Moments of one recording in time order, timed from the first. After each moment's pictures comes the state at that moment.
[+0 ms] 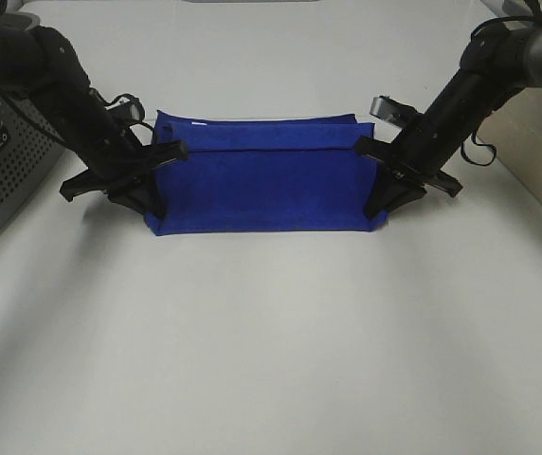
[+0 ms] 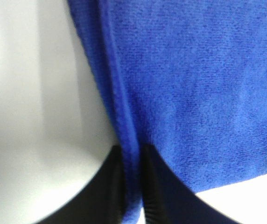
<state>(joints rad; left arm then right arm) -0.19 2.41 -1.83 -0.45 0.94 -0.02 0.09 2.49 -1.94 0.55 1.18 -0.23</state>
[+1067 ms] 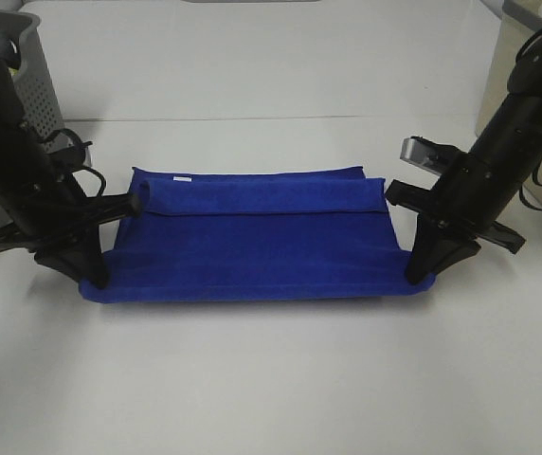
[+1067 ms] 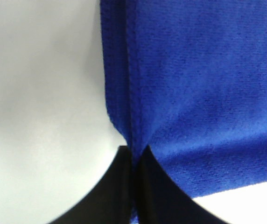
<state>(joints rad) -0.19 2.04 -1.24 -0.41 0.90 -0.01 0.09 2.12 -1.31 0.51 1.09 -0.23</state>
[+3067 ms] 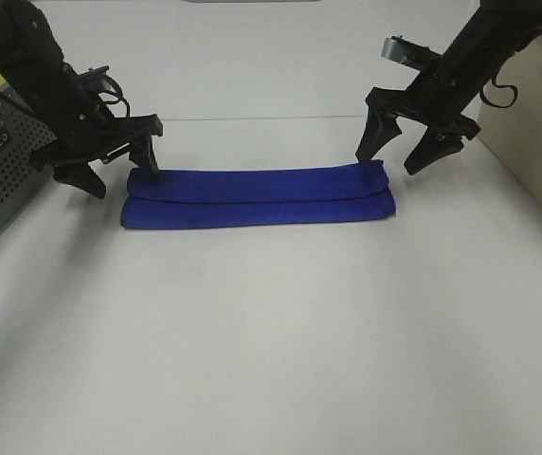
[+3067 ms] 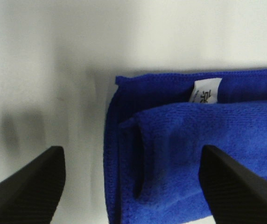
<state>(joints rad) -0.15 2.35 -1.82 -0.33 0.86 -0.09 0.09 2.39 -2.02 0.46 1.17 -0.24</state>
